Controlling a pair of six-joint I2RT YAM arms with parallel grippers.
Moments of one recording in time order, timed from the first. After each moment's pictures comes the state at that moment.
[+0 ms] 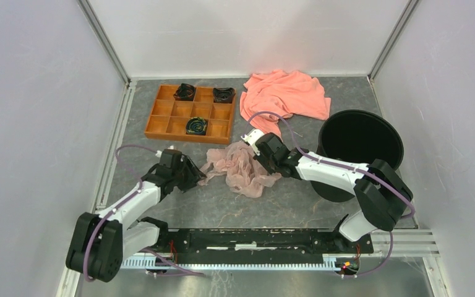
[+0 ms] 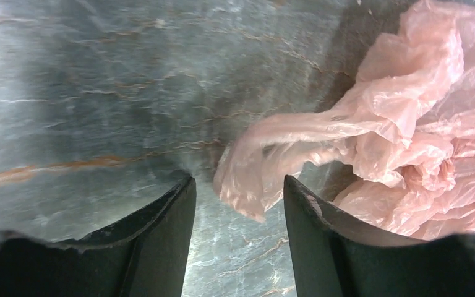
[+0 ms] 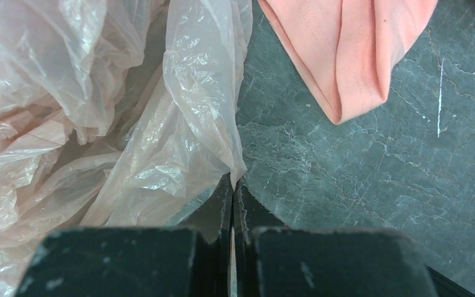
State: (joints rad) left arm -0.26 1.06 0.38 -0.24 0.11 -0.87; right arm 0.82 1.55 0.91 -0.27 0.27 -0.08
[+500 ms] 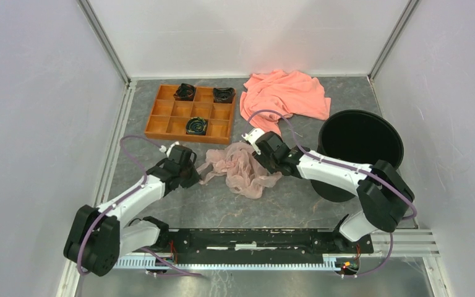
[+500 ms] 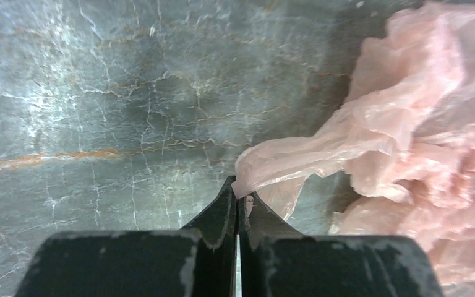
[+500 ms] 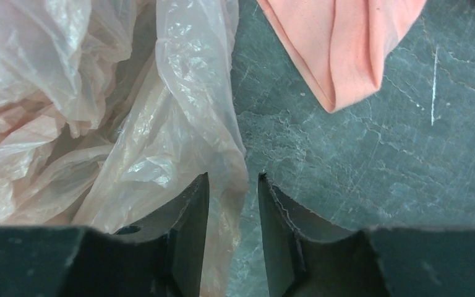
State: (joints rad) left arm -0.41 1.14 0.49 -0.33 -0.08 -0.88; right arm 0.82 1.54 0.93 -0.32 0.27 -0.08
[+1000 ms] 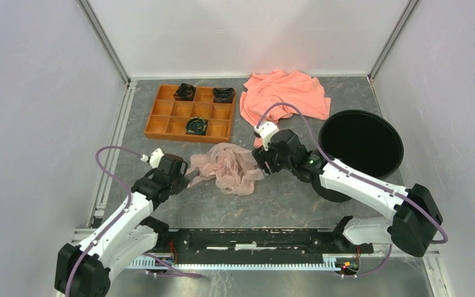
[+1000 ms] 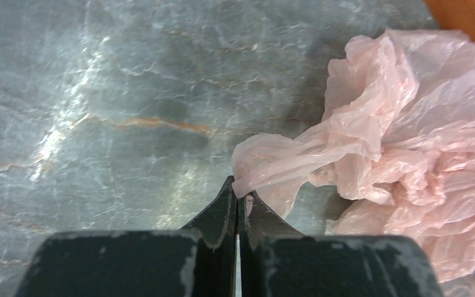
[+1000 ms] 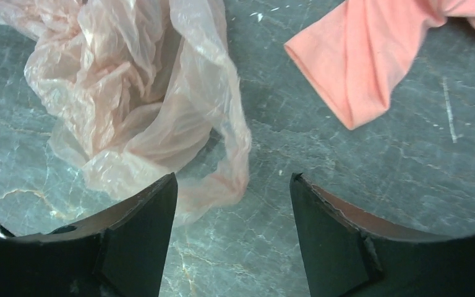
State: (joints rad) left arm -0.41 0.84 0.48 -0.58 -0.29 -0.98; right arm 0.82 1.29 0.91 -0.33 0.14 0.04
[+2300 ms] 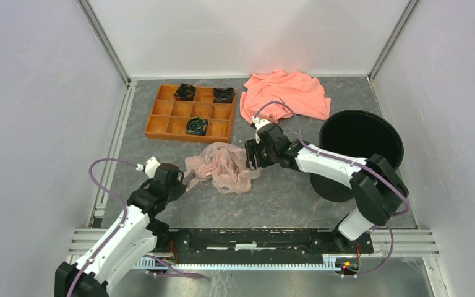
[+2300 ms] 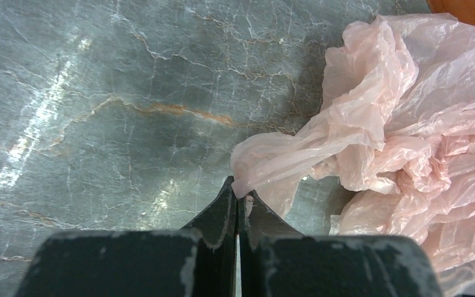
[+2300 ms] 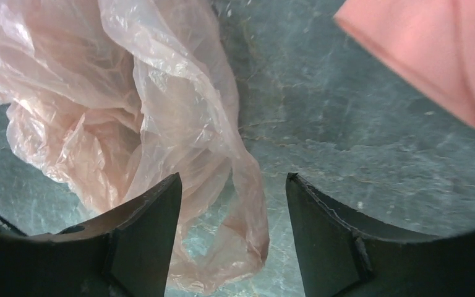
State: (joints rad) left arm -0.41 0.66 0.36 -0.61 -0.32 -1.04; right arm 0.76 1.58 0.99 -0.23 0.01 0.38
